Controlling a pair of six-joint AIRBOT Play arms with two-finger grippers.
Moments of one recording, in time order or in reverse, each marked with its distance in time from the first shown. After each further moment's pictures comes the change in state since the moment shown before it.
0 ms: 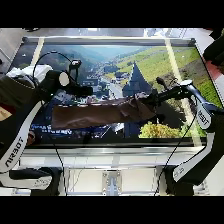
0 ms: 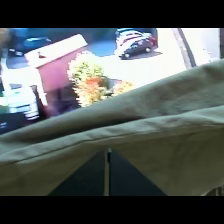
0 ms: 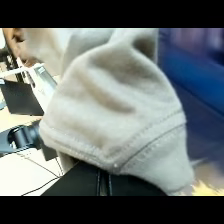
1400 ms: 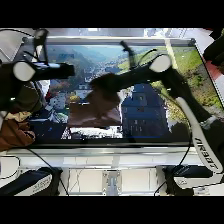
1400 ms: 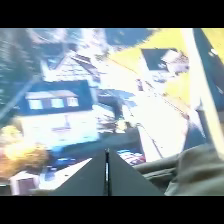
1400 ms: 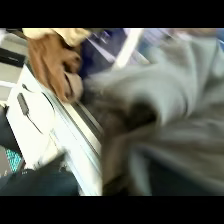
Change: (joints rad) left arm 0.183 0.367 0.015 -0.017 0.080 0.086; right arm 0.734 0.325 0.191 -0.138 -0.582 0.353
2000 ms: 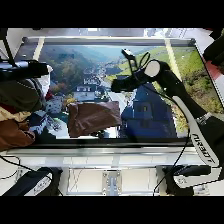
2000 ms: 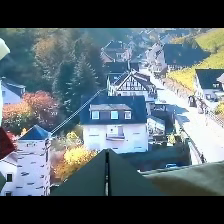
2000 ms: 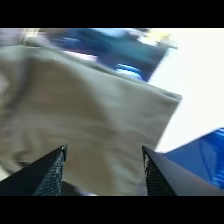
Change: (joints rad) left arm 0.083 0.116 -0.001 0.135 -0.082 -0.003; right arm -0.167 -0.011 -0.040 -0.440 0.111 0.122
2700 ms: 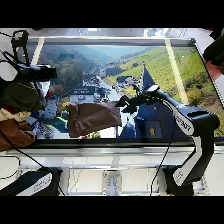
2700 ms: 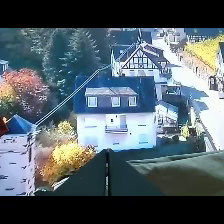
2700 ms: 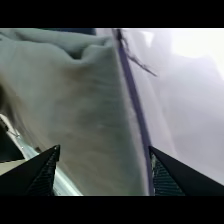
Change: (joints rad) left arm 0.001 -0.131 0.000 0.007 -0.009 0.000; right arm -0.164 -0.356 -0.253 0.619 0.009 -0.245
